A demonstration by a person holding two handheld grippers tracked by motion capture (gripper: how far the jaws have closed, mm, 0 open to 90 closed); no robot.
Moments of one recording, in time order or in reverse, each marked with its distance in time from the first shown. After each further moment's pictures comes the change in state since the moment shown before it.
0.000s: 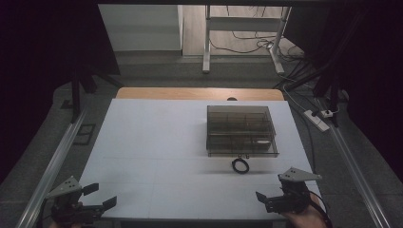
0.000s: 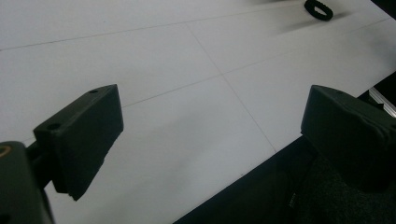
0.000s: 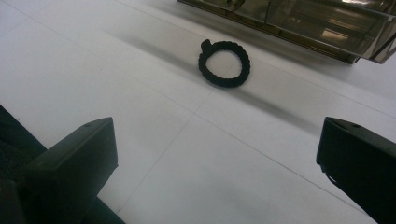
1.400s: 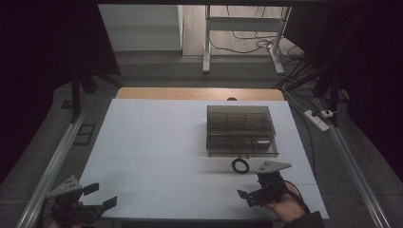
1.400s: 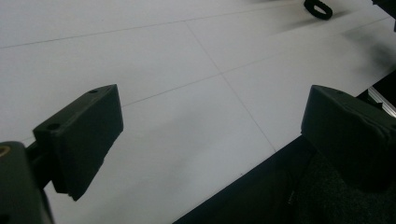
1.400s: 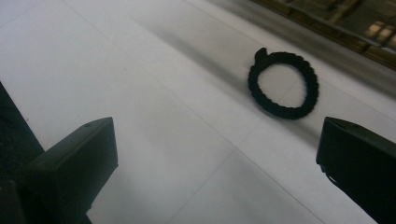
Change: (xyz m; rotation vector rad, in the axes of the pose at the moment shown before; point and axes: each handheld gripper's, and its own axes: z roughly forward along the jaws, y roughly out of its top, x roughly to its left) left arm 0.000 0.001 0.001 0.007 -0.003 0.002; right arm 0.013 0.019 0.055 0.075 0.132 -0.102
